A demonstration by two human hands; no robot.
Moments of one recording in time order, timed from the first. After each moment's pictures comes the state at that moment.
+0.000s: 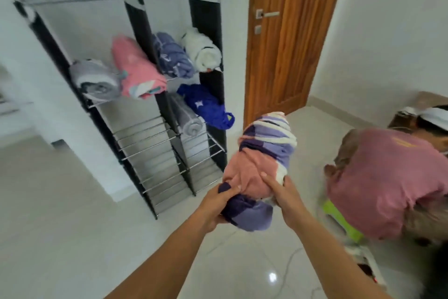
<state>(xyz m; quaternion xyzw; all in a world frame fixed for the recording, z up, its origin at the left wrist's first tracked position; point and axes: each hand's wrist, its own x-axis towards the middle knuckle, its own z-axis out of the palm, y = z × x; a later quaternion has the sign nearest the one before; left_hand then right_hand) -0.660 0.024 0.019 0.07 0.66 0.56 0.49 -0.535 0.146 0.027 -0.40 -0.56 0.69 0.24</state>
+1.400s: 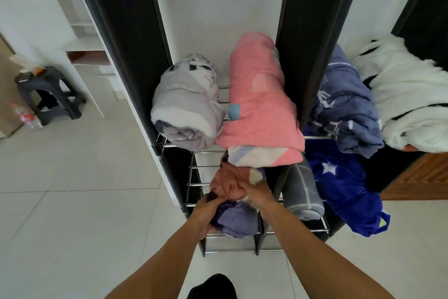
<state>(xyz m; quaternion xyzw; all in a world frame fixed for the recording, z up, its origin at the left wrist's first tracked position) -1.135 0.042 -0.085 -0.21 0.61 0.70 0.29 -1.146 0.191 -0.085 -0.32 -0.74 0.58 -0.11</state>
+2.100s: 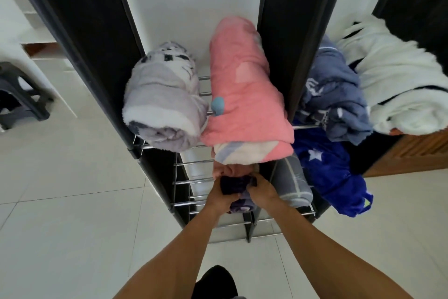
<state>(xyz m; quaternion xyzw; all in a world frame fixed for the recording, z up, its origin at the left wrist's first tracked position) -1.184 0.090 -0.179 -0.03 0.69 0.65 0.31 -1.134 0.223 -0.090 -0.28 -0.84 0.44 -0.12</state>
